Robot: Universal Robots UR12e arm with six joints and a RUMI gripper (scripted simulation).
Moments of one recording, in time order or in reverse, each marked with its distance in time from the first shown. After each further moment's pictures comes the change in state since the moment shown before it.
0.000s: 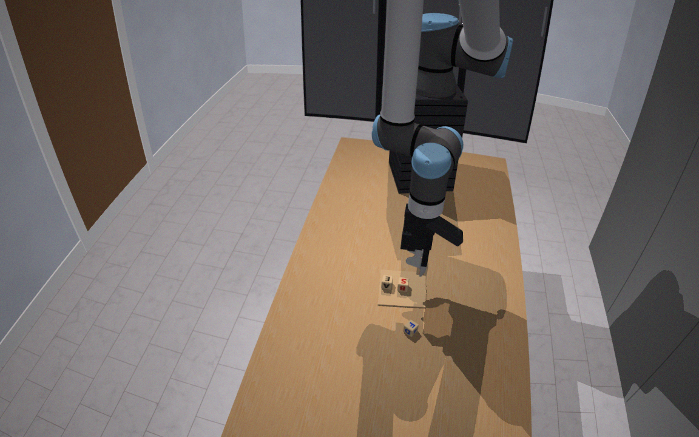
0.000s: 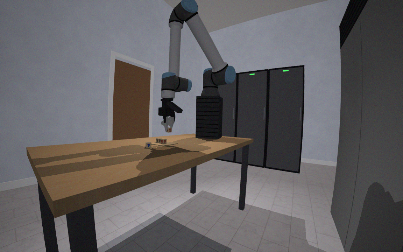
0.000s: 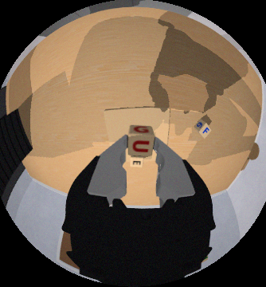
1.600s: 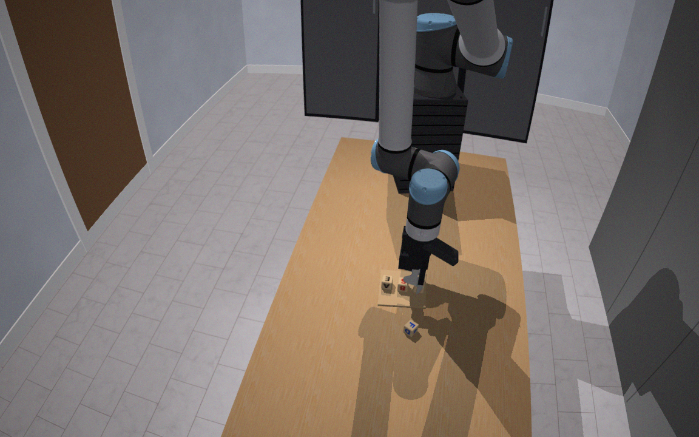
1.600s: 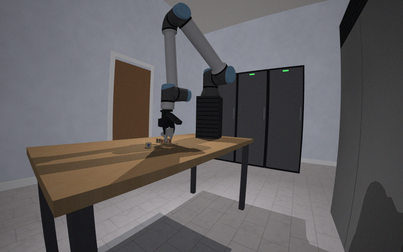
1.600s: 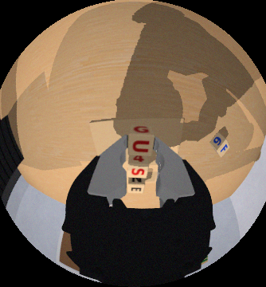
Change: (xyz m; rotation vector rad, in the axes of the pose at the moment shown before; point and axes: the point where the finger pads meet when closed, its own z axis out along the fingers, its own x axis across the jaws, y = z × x) arm 0.000 0.000 0.074 0.000 0.000 0.000
